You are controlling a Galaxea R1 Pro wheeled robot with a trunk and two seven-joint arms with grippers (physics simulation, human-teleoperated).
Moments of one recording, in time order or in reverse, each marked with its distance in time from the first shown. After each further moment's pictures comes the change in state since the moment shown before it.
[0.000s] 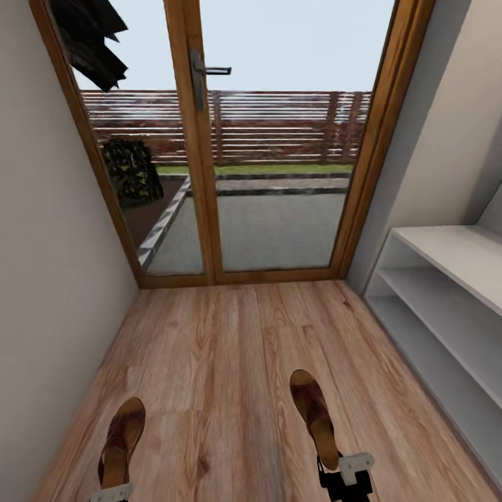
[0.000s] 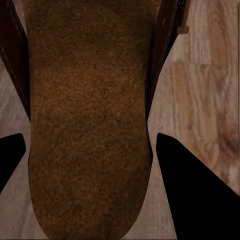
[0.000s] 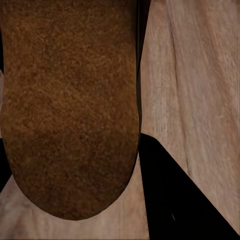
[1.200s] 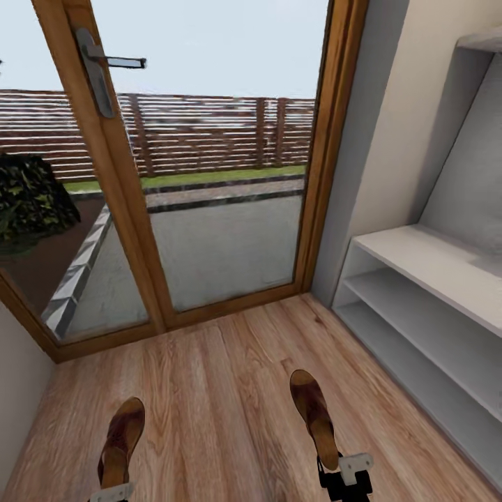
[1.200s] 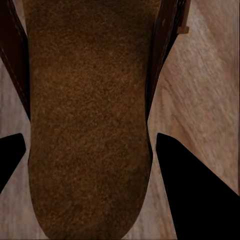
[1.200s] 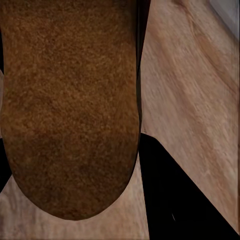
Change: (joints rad) left arm 0.000 0.001 0.000 0.000 0.000 0.000 0.000; right arm 0.000 0.000 0.000 0.000 0.000 0.000 0.002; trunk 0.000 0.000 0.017
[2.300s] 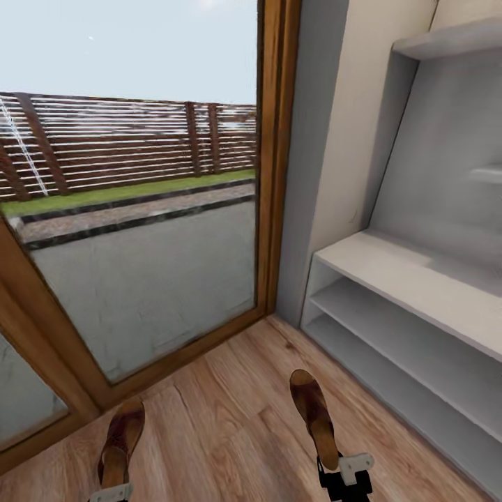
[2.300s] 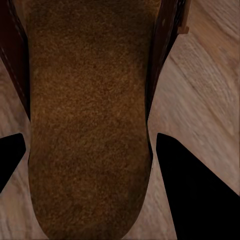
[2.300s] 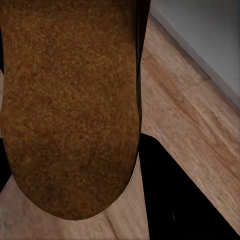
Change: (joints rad) left arm 0.000 0.000 0.000 0.000 0.000 0.000 0.000; right arm 0.000 0.000 0.000 0.000 0.000 0.000 0.000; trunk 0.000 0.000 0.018
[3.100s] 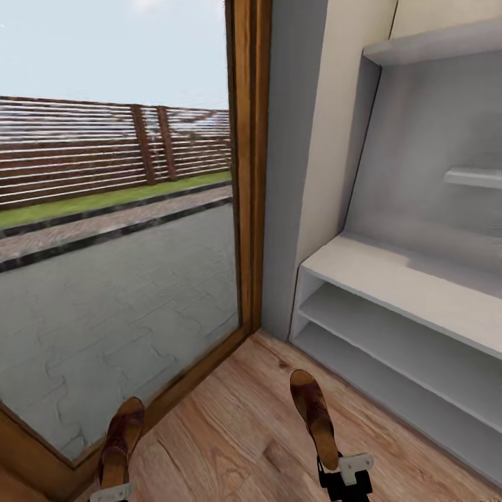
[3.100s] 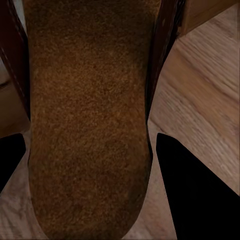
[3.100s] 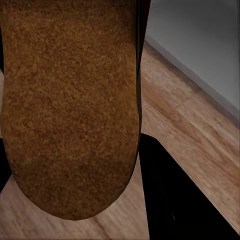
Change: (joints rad) left arm 0.000 0.000 0.000 0.000 0.000 -0.001 0.000; right arm 0.000 0.000 0.000 0.000 0.000 0.000 0.000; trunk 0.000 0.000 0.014
